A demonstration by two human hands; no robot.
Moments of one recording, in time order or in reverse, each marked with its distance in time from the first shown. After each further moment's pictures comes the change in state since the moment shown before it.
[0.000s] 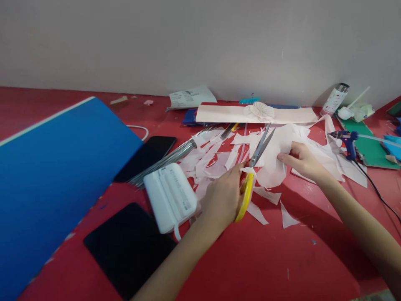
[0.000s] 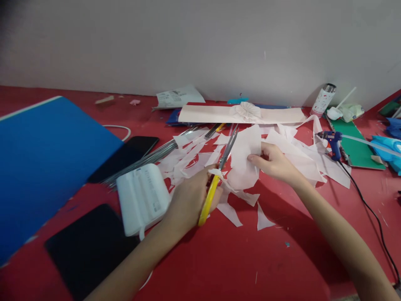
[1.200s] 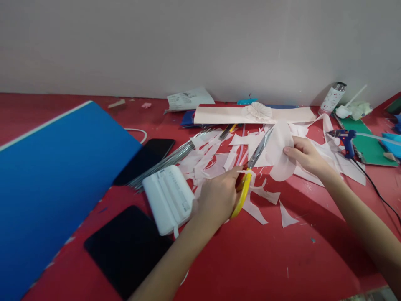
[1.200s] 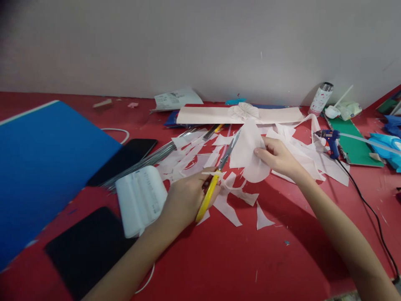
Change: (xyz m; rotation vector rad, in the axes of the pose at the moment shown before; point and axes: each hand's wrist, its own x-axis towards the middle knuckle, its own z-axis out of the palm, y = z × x) left_hand 0.002 -0.012 0.000 0.004 0.008 0.100; right_hand 0.000 0.003 -0.015 -0.102 0.051 -0.091
